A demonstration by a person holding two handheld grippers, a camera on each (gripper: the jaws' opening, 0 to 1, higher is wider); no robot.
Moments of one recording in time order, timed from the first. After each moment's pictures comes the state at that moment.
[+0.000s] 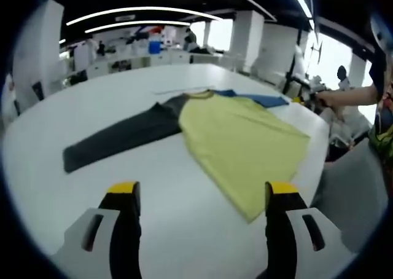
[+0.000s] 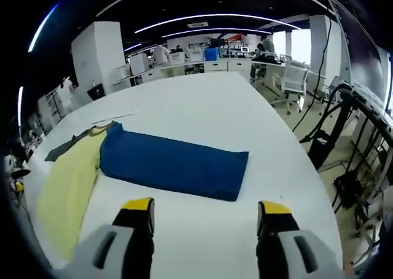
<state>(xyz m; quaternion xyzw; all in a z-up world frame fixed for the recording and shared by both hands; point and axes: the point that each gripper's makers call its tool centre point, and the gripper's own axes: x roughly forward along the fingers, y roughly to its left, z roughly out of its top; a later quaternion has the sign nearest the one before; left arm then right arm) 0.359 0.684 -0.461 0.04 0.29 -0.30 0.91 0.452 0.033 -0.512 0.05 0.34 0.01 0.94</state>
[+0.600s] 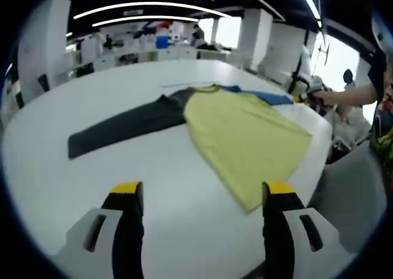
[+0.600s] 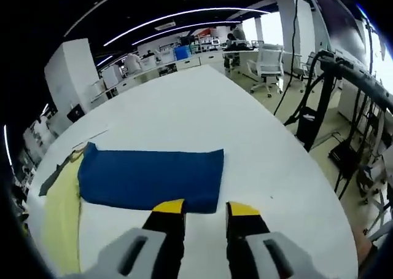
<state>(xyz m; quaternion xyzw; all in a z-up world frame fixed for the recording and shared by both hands) 0.347 0.686 -0.467 0.03 0.31 -0.28 0.91 0.473 0.002 -0.532 0.13 0.35 -0.06 0.92</state>
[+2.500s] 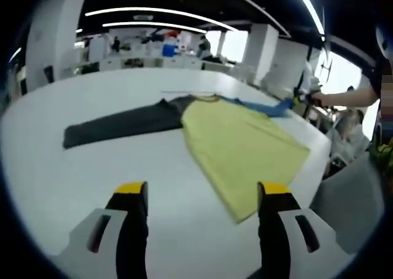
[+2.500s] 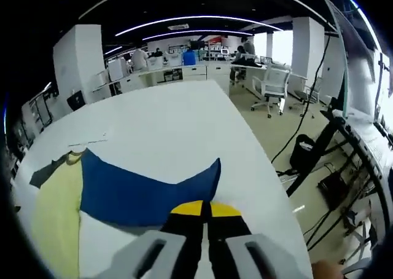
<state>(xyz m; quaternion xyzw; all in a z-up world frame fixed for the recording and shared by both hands) 0.343 0.678 -0.468 -0.02 0.27 -0.27 0.92 0.522 0.006 -0.443 0.02 0.32 -0.05 0.95</state>
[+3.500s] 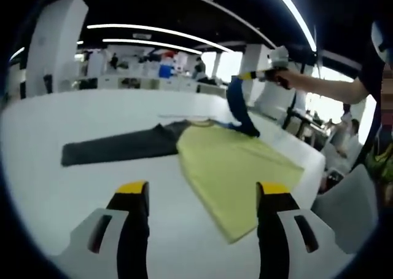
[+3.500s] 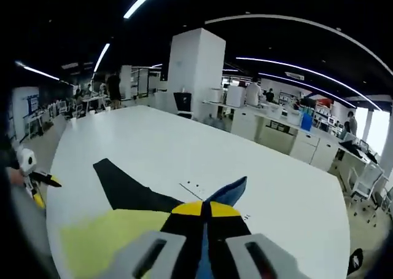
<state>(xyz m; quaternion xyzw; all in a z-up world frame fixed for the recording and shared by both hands) 0.354 0.673 -0.440 -0.05 0.20 -0.29 0.93 0.620 0.407 -0.323 -0.11 0.19 0.33 0.92</state>
